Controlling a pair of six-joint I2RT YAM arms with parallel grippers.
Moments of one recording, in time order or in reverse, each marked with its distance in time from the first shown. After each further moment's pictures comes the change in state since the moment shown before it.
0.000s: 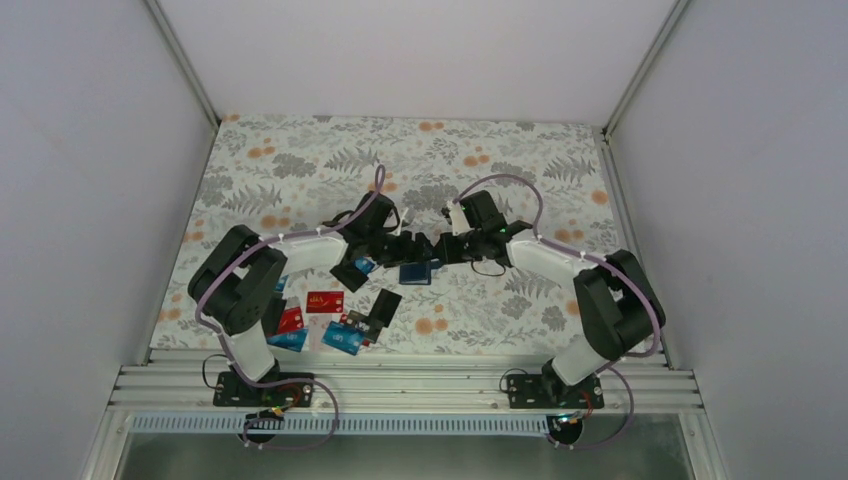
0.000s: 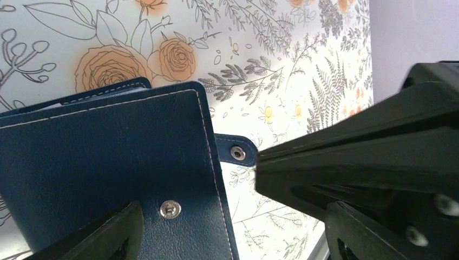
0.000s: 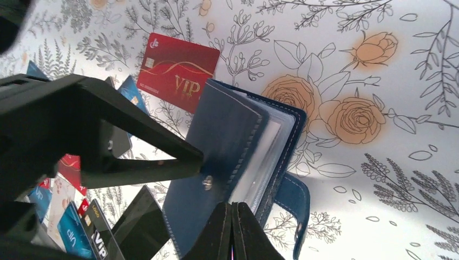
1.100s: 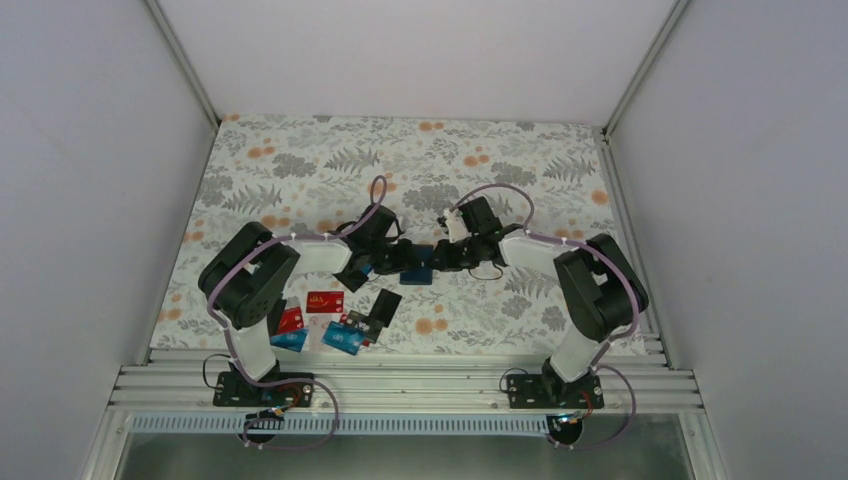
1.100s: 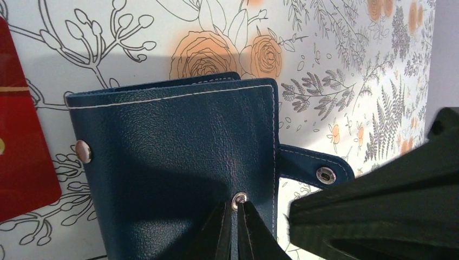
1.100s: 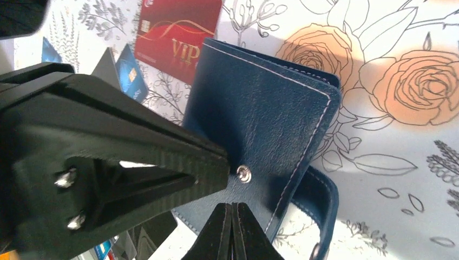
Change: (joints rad) left arm -0.024 0.066 -0.058 0.076 -0.146 -0.086; right arm -0.028 0.082 -0.040 0.075 -0.163 0.018
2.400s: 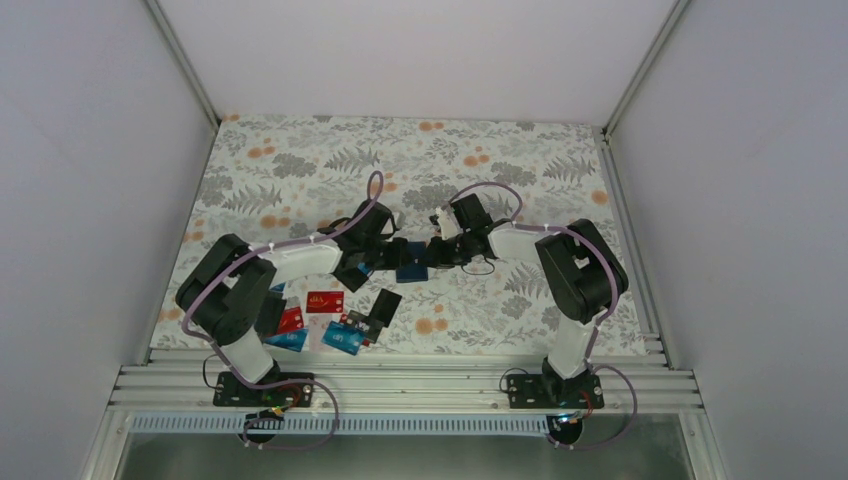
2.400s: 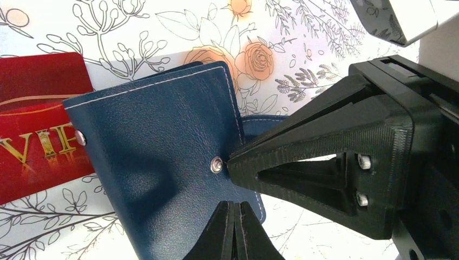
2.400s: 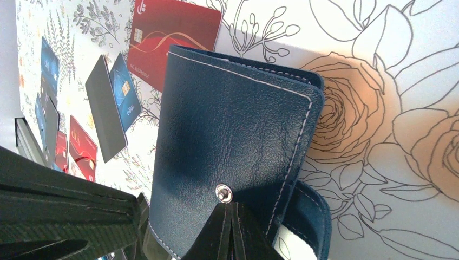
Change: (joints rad) left arm -0.003 -0.136 -0.002 -0.149 -0.096 0.137; right arm 0.002 0.163 0.087 0.036 -0.053 -0.013
